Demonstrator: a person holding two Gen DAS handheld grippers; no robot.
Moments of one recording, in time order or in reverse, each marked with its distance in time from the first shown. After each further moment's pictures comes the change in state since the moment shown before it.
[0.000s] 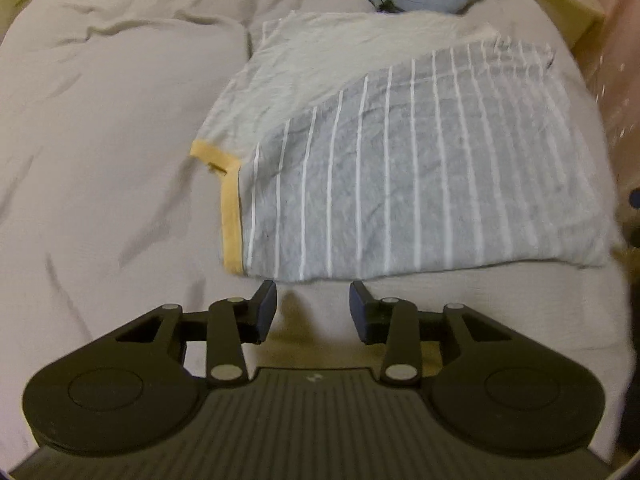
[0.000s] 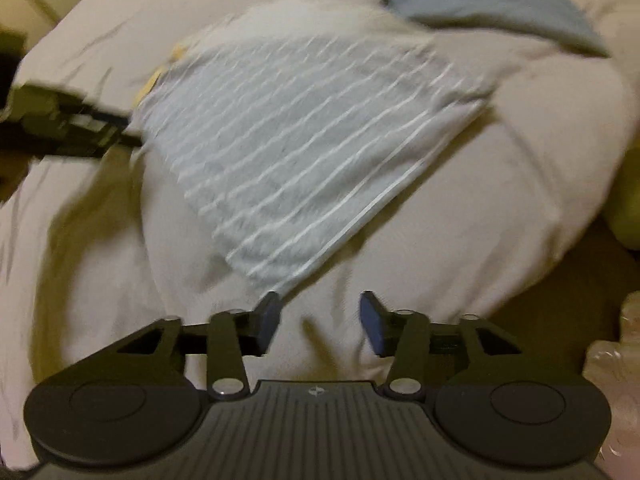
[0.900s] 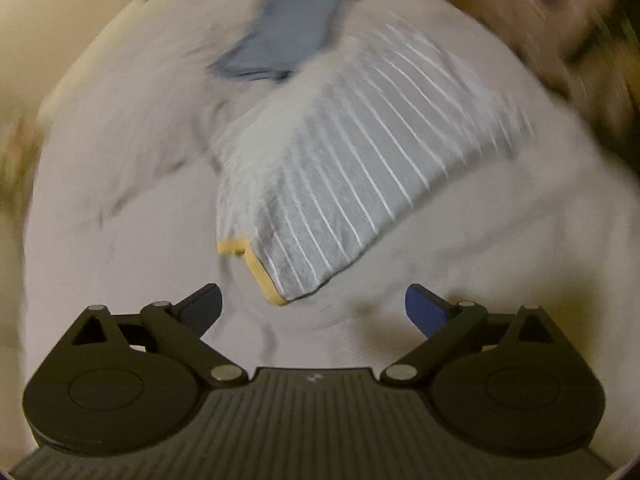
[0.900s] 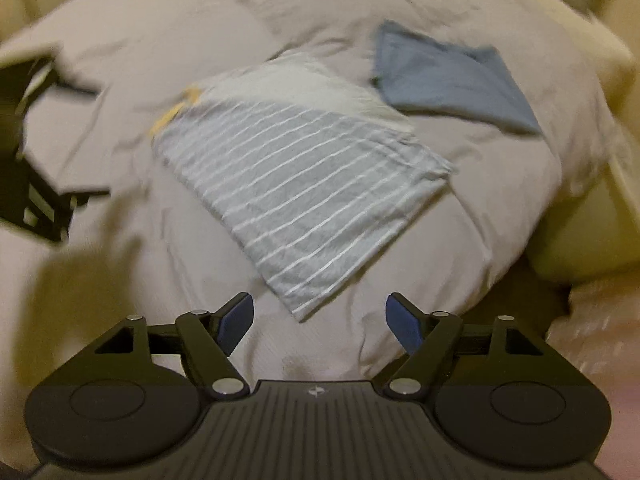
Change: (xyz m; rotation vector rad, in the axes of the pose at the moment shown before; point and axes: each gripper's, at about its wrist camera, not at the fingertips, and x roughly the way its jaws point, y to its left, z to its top) left arm -0.062 -0.053 -0.056 0.708 -0.197 0.197; right arm -0.046 0.094 -0.018 -0.153 -0.115 -0.253
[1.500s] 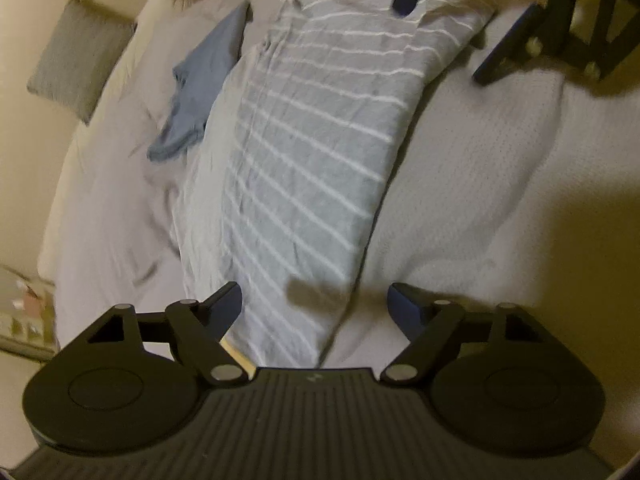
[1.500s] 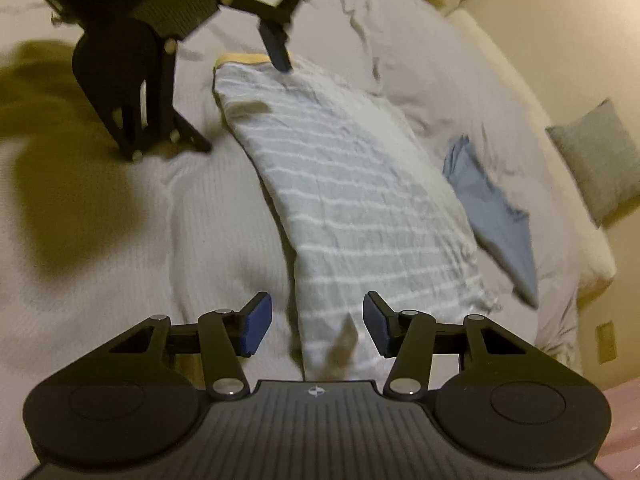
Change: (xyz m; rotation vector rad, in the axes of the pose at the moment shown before) left arm 0.089 -0.045 -0.011 0.353 -0.175 0.110; right arm 0.103 0.100 -0.025 -0.483 -0.240 -0.304
